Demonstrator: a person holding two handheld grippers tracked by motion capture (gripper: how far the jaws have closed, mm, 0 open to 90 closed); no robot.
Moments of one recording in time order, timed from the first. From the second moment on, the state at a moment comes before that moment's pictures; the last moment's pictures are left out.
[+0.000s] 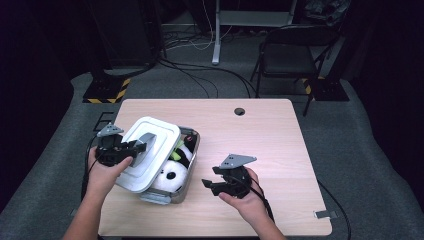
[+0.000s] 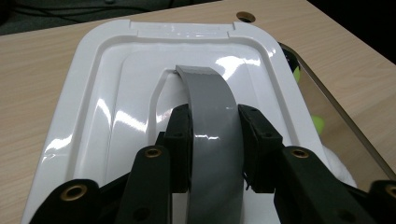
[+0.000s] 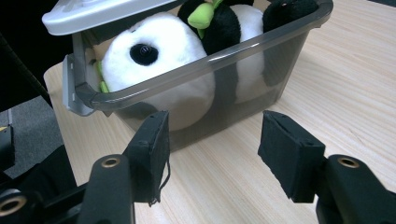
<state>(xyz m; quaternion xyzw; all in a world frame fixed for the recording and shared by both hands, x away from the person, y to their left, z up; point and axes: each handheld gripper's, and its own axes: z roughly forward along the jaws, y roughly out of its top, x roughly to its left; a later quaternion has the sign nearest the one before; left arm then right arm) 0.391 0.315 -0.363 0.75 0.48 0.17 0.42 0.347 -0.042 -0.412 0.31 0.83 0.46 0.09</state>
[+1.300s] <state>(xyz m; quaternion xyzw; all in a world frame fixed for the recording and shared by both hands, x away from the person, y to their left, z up) 0.399 0.264 -0.371 0.79 0.42 0.15 0.43 0.355 -0.049 -0.419 0.32 0.82 0.46 0.09</state>
